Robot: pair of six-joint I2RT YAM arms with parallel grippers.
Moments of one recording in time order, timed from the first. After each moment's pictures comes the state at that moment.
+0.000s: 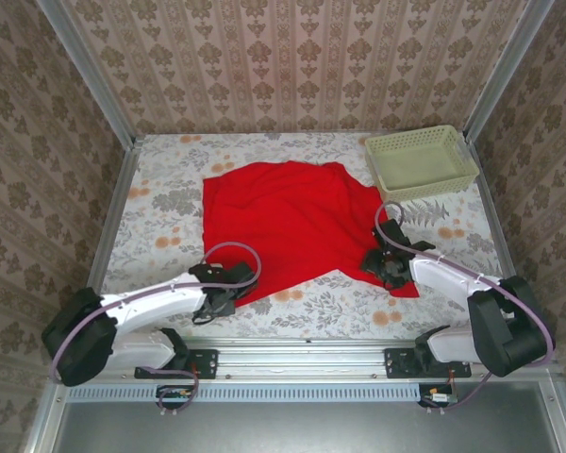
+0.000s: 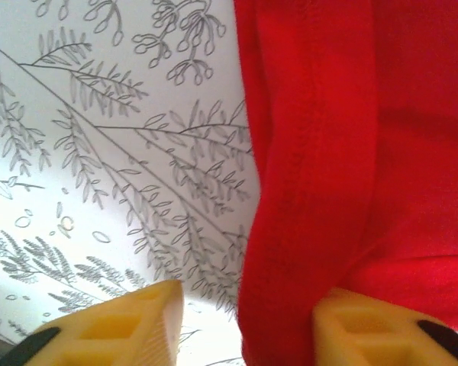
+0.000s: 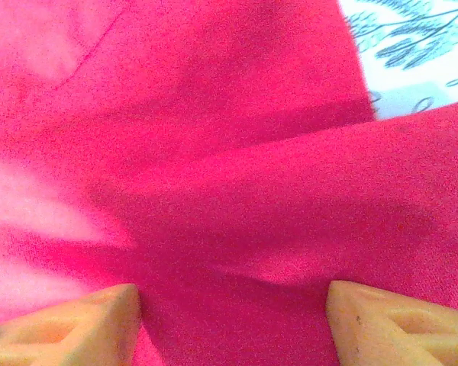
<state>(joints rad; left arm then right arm) -0.94 1.19 0.57 -0.97 -0.34 -1.05 0.33 1.31 0.59 -0.49 0.07 0.83</state>
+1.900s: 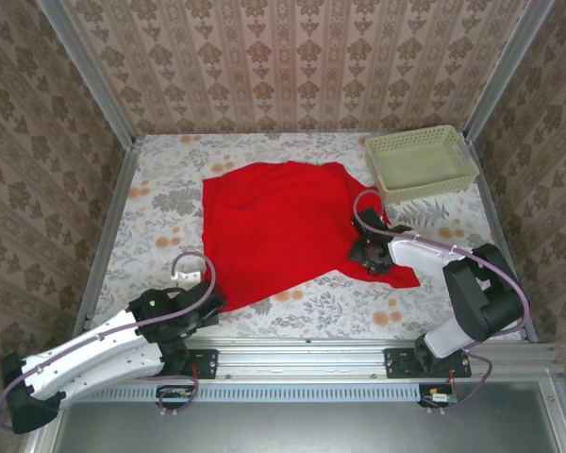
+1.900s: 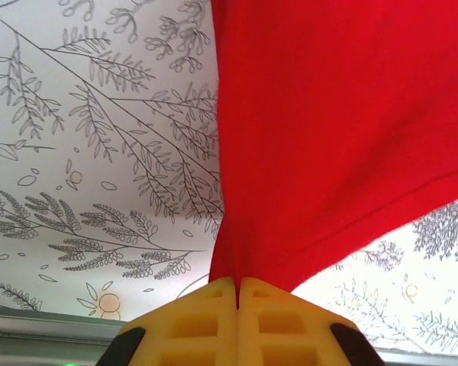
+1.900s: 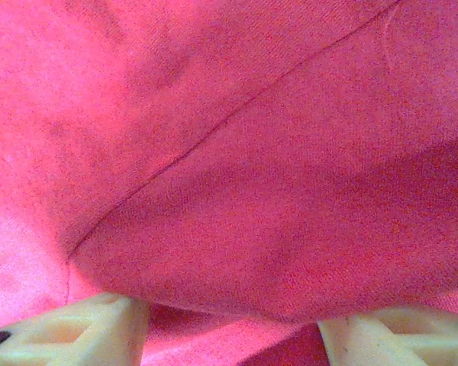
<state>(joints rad) -1.07 0.63 0.53 -1.17 -0.33 -1.17 0.42 1.53 0.76 -0.48 0.16 0.87</state>
